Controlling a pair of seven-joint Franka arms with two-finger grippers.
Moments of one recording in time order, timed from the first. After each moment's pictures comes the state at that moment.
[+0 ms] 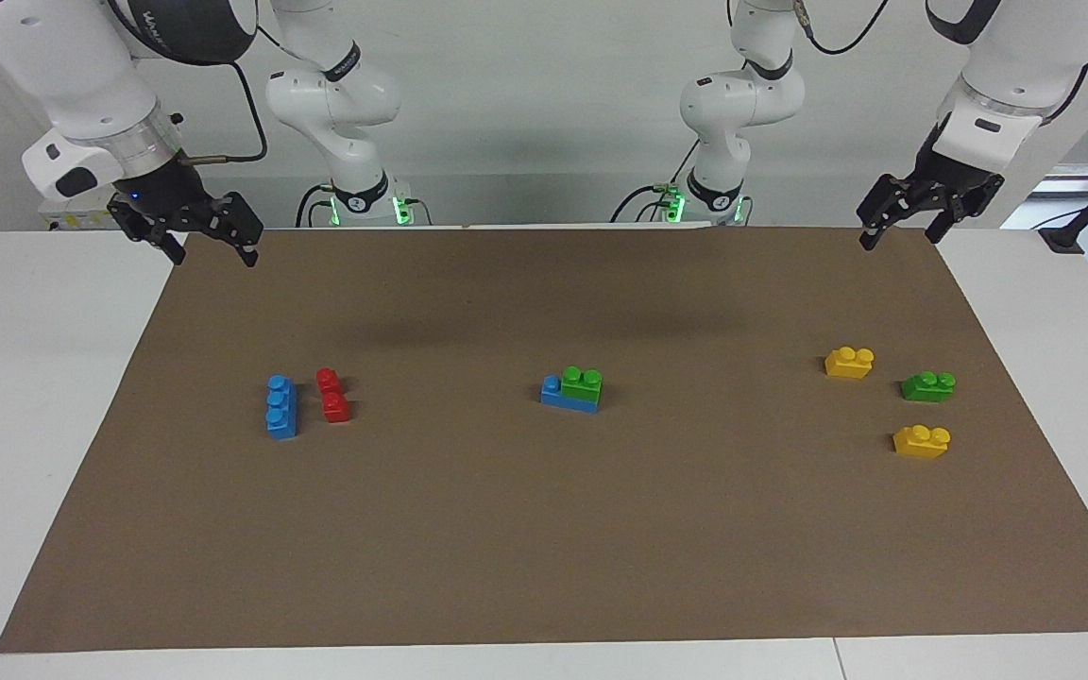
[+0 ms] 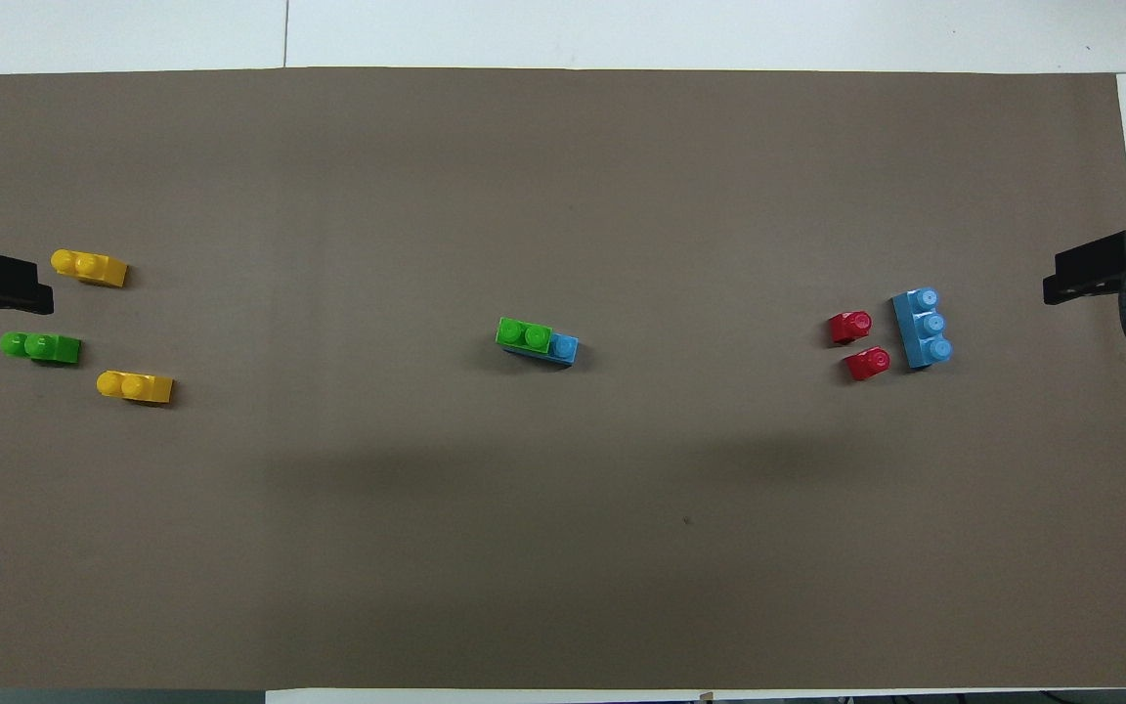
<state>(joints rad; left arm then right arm) 0.11 -0.05 -0.13 -1.57 -0.01 1.56 -0.07 0.02 0.01 -0.07 -1.55 0.02 1.52 0.05</state>
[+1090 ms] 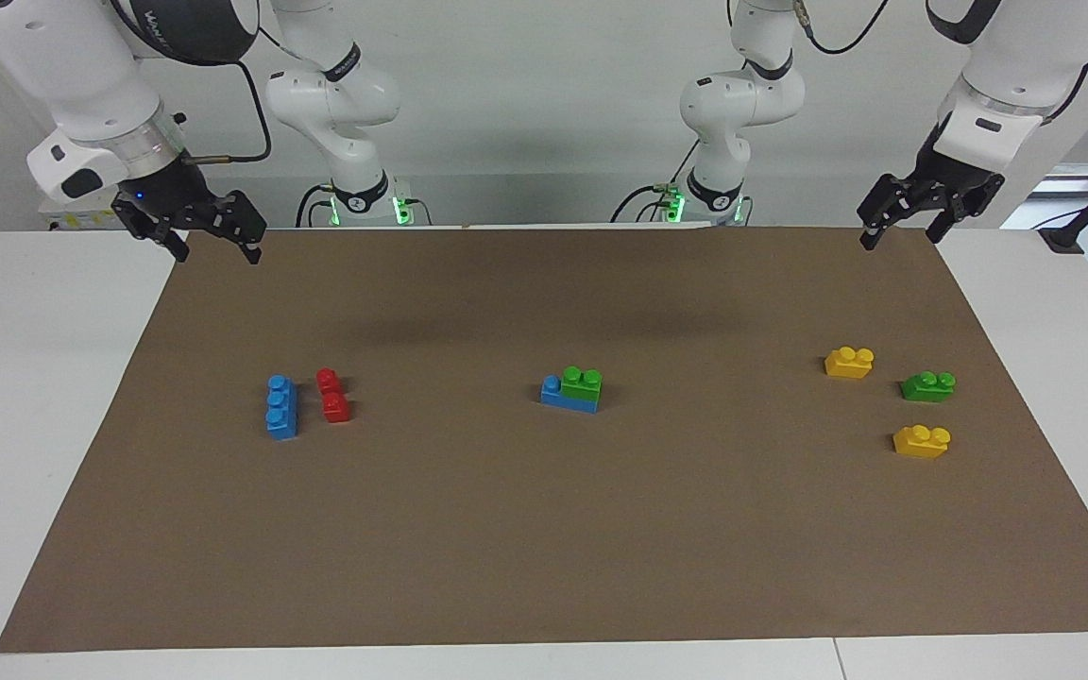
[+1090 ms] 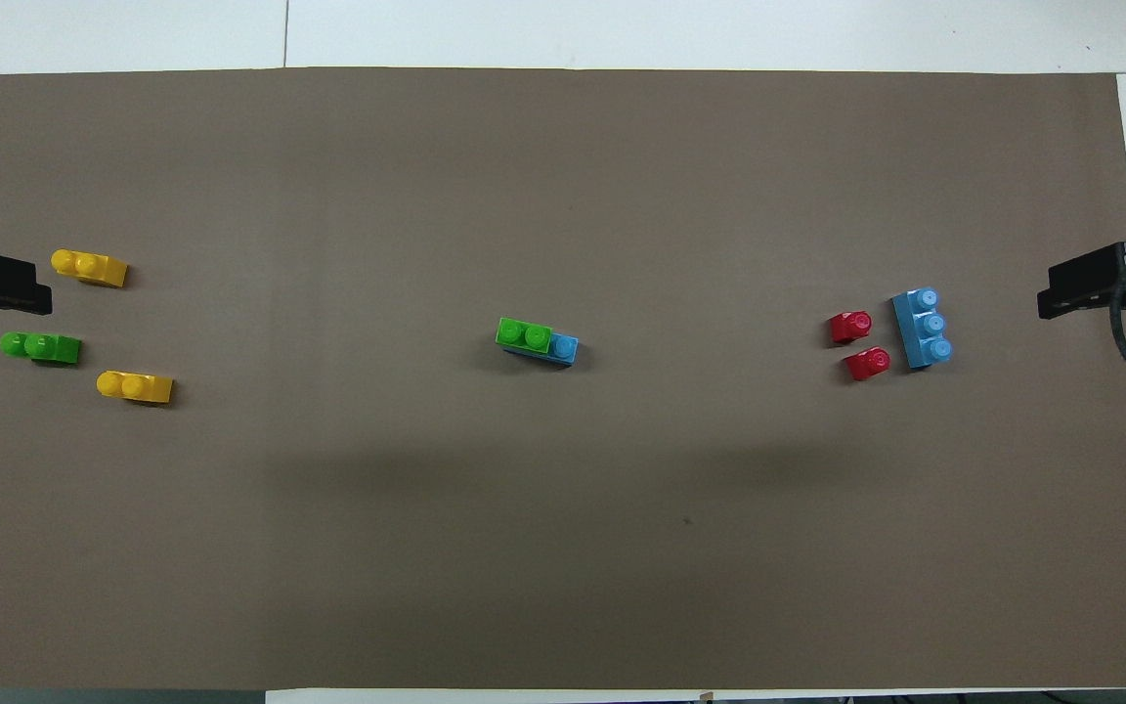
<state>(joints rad) 0.11 -0.05 -0.13 -1.57 -0.01 1.56 -0.07 0.02 0.01 -0.06 -1.55 0.02 1.47 0.04</state>
